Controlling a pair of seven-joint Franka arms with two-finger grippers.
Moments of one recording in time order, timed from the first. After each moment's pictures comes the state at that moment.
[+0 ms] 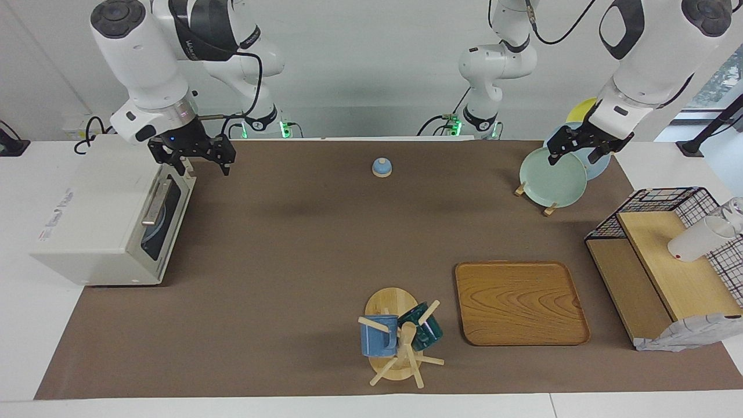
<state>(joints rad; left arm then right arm) 0.01 0.01 -0.08 -1.59 -0.03 1.50 -0.04 0.08 -0.02 -0.02 -1.70 -0.02 1.64 0.07</state>
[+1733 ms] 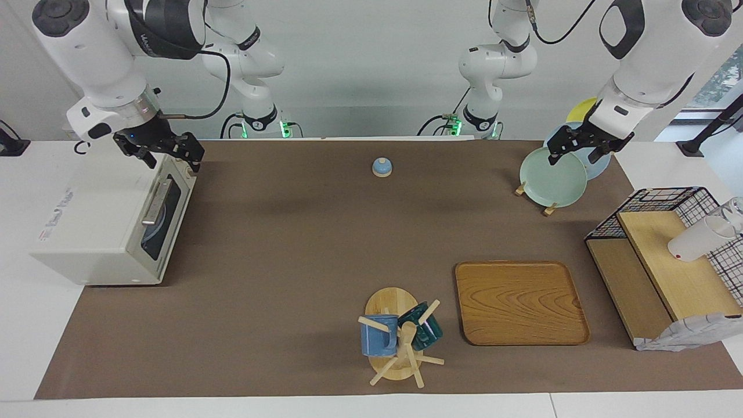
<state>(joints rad) 0.01 0.01 -0.08 -1.59 -0.03 1.50 -0.04 -0.01 0.04 -0.04 -1.61 -0.03 1.53 0.07</state>
